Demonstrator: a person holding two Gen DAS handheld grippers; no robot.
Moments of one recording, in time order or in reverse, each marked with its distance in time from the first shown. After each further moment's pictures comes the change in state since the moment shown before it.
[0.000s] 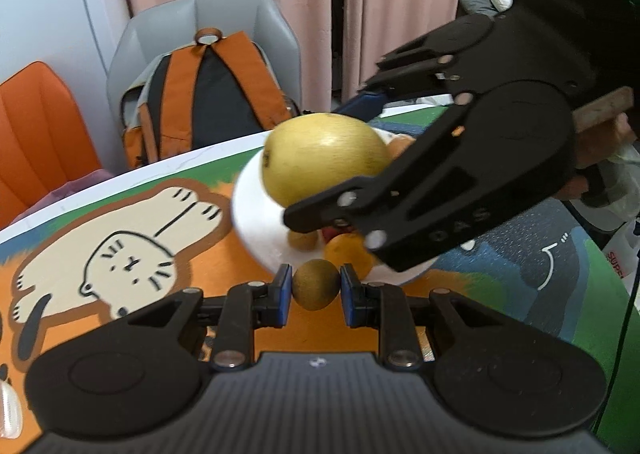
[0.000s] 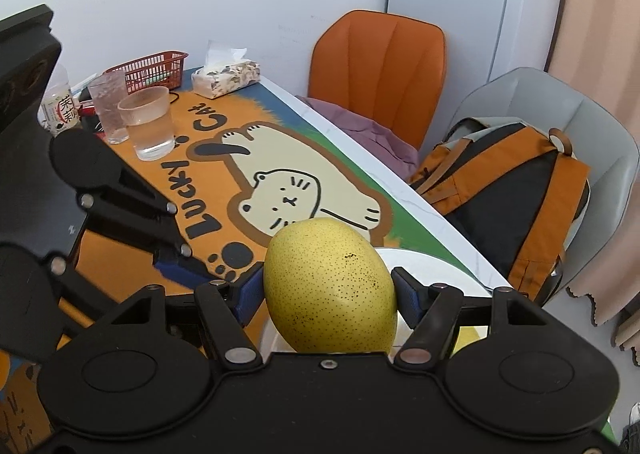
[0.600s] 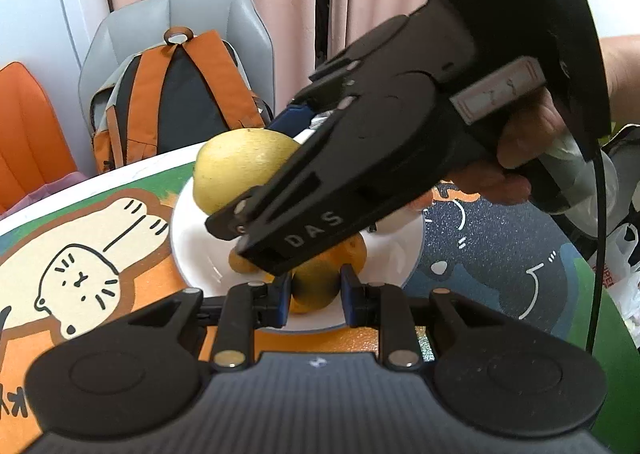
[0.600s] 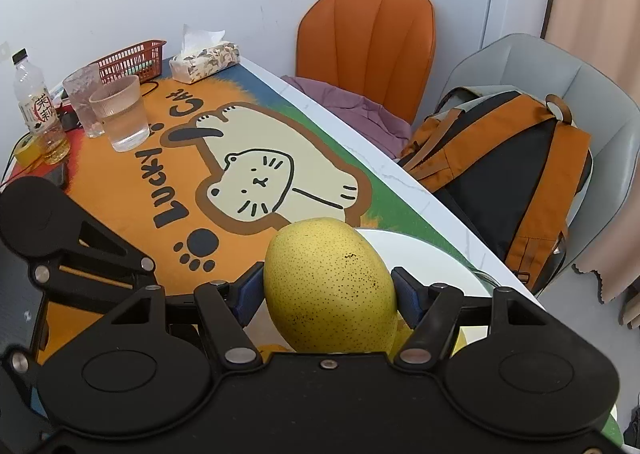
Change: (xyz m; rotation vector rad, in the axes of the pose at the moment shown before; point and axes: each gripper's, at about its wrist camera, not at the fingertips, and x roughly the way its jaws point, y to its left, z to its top) left arm 0.034 -0.032 0.010 -0.006 0.002 -0.033; right arm 0.027 -0.030 -0.006 0.046 0.063 0.012
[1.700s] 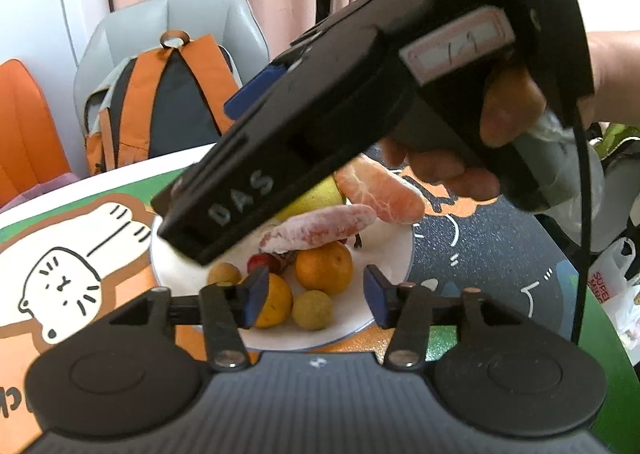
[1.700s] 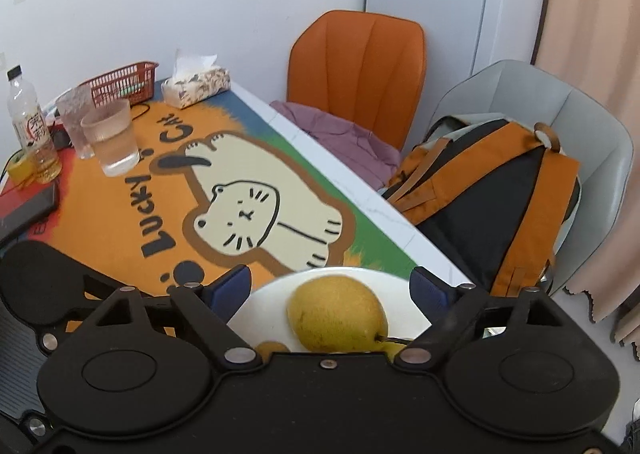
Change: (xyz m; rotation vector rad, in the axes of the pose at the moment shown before) left arm 0.007 -0.006 0.001 -0.026 -0.038 -0.011; right arm -0.008 -0.008 0.015 -0.008 -0.076 -0.028
